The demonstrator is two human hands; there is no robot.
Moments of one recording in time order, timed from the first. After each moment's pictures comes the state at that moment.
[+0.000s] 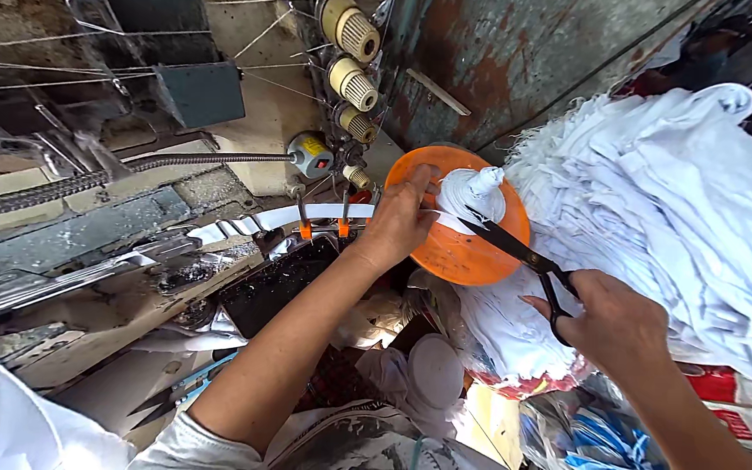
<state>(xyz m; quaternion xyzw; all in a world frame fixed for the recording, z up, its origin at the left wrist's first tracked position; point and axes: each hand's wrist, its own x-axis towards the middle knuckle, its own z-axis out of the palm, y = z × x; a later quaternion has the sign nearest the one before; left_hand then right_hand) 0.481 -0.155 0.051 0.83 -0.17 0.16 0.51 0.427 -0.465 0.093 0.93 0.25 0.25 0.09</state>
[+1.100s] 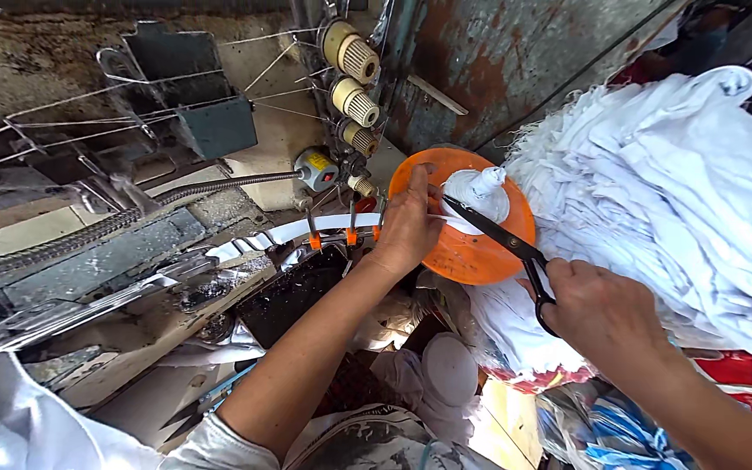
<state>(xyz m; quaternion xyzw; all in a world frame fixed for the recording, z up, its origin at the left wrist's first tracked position) 0.480 -0.165 0.055 0.82 -0.10 0.14 0.55 0.413 -0.405 0.110 0.92 0.26 0.23 0.18</state>
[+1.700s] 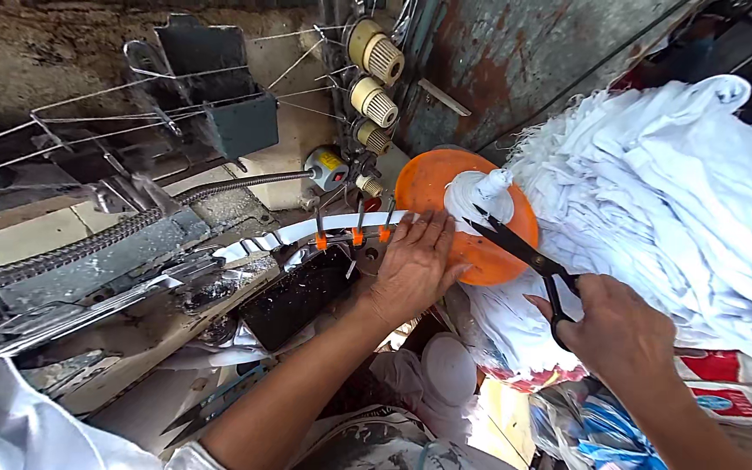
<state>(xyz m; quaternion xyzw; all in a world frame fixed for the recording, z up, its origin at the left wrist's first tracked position) 0.444 -0.172 0.005 0.90 -0.22 0.30 0.22 0.401 -0.431 0.091 0.94 0.17 0.26 0.14</state>
